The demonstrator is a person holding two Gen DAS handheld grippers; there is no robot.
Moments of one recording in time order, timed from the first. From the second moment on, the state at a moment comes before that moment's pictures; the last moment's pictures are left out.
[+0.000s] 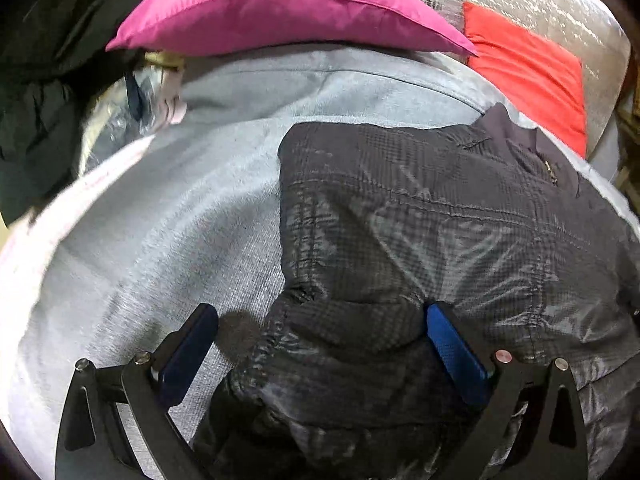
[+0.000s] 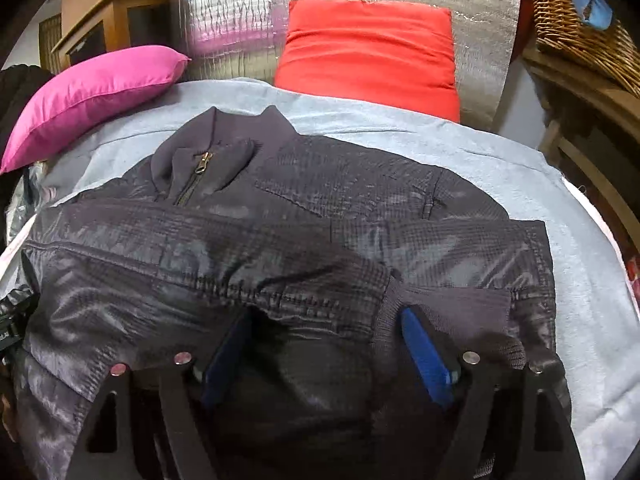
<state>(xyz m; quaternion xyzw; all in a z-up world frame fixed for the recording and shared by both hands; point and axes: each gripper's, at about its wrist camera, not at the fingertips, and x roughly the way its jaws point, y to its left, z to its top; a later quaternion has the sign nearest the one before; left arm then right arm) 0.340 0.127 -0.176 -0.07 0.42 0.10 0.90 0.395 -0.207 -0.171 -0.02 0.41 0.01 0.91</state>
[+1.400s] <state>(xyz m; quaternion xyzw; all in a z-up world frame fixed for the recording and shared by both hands) 0.336 0.124 -0.176 -0.07 0.42 0.10 0.90 0.405 -0.206 -0.160 0.00 0.45 0.01 0.89</state>
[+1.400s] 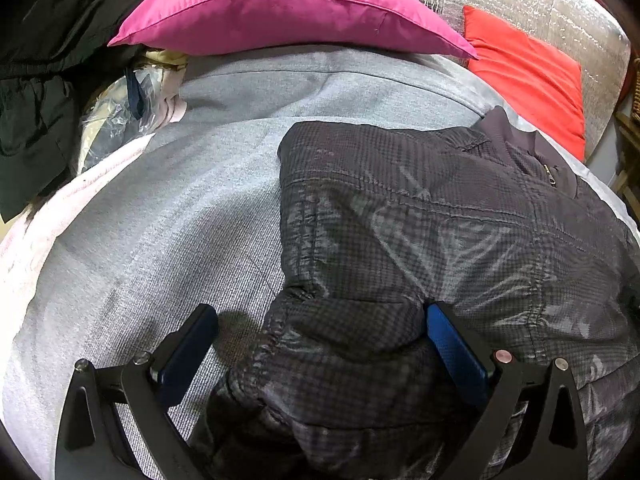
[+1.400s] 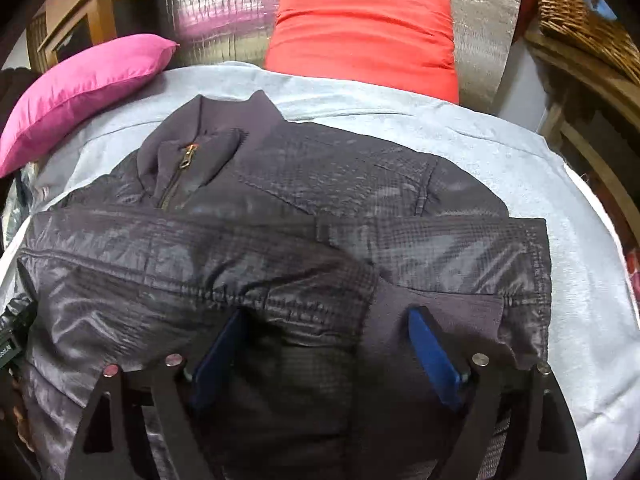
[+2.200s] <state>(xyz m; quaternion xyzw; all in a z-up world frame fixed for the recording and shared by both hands) 0.408 0.170 -0.162 -0.16 0.46 -0.05 0.87 0.439 -0.364 -0.171 0.23 0.47 0.08 0.85</state>
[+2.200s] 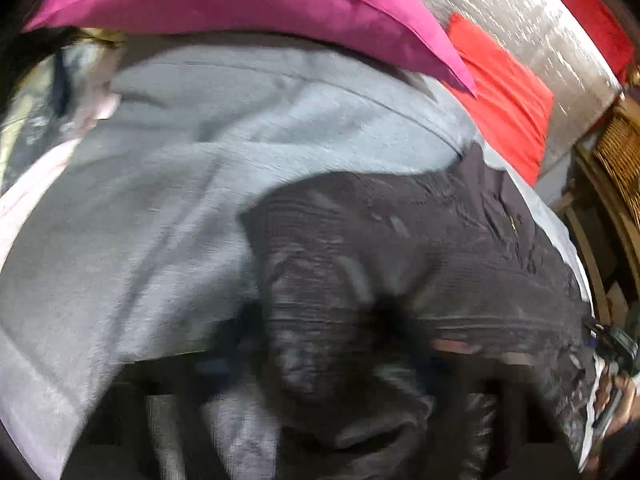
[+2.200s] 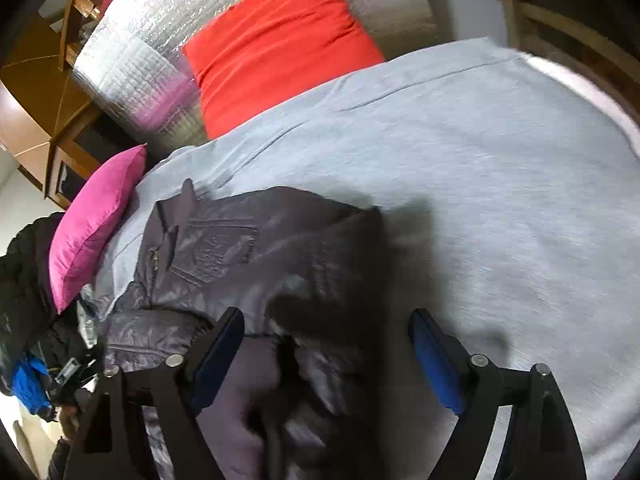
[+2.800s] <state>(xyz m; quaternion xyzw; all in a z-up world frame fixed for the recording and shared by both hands) 0.364 0.157 -0.117 -0.08 0.37 0.03 0.92 0.388 -0.328 -0.105 0.11 0.38 -0.01 0.92</state>
